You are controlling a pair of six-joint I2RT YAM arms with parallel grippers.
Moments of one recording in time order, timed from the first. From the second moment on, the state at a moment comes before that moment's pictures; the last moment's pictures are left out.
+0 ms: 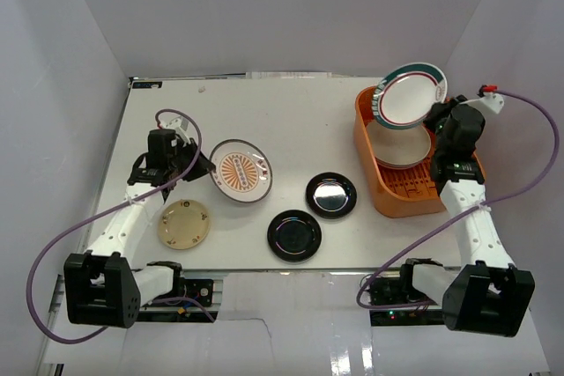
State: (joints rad) left arm -0.09 1.15 0.77 -0.32 0.26 -0.45; right arm -0.03 1.09 0.88 0.10 0.21 0.52
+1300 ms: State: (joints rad) left arm -0.53 1.50 1.26 -0.04 0.45 -0.73; right arm -0.05 1.06 0.78 0.06 -0.65 0.46
